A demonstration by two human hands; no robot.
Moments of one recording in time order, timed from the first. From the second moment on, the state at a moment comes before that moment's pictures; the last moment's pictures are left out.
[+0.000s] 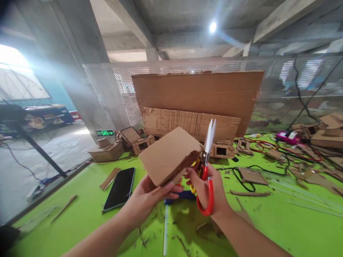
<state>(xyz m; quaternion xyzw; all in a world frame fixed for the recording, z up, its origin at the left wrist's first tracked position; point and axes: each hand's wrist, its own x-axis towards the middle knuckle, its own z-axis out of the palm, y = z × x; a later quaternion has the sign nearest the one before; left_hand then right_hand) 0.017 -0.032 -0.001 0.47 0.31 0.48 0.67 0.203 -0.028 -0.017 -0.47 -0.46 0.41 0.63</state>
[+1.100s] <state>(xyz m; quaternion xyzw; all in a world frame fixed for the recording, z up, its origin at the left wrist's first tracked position) -0.015 0.012 0.006 0.43 0.28 0.67 0.54 0.239 -0.013 -0.012 -0.54 -0.75 0.22 0.31</state>
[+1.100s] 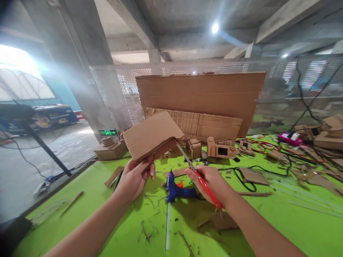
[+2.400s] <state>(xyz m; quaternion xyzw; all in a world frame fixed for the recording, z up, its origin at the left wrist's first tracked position) -0.016 0.012 0.003 0.46 0.31 0.68 0.47 0.240 -0.010 -0.019 -0.56 -0.75 0.19 0.30</state>
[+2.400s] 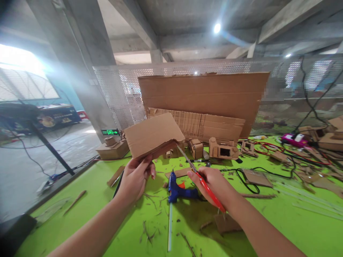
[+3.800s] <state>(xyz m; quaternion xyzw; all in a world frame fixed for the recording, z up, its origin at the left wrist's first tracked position) -0.014 0.011 0.002 0.45 0.32 0.69 0.47 0.241 -0.007 -0.027 -0.58 -0.74 0.17 0.31</state>
